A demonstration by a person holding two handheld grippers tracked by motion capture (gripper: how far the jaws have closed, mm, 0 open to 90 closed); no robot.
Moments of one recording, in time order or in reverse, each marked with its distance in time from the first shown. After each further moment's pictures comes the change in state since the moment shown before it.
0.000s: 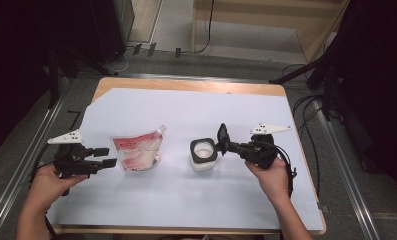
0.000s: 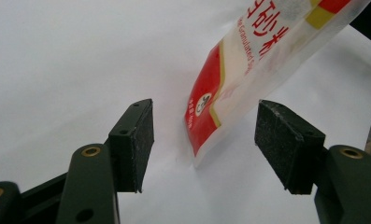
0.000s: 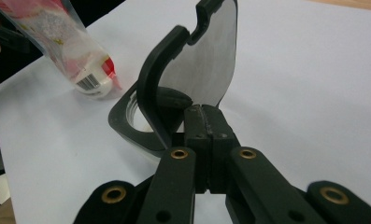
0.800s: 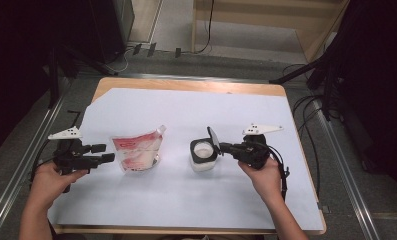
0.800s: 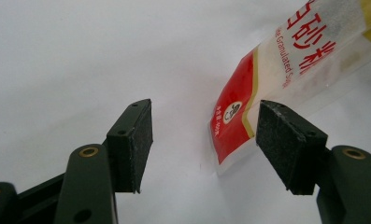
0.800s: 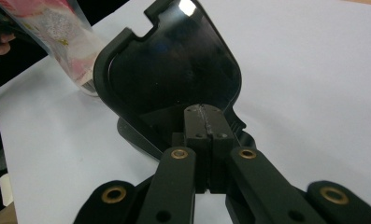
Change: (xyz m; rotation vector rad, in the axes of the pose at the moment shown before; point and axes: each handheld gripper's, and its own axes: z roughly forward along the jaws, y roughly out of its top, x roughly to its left) left arm 0.008 0.003 0.005 0.001 0.078 -0.055; right arm 0.009 0.001 0.016 0.000 0.026 0.006
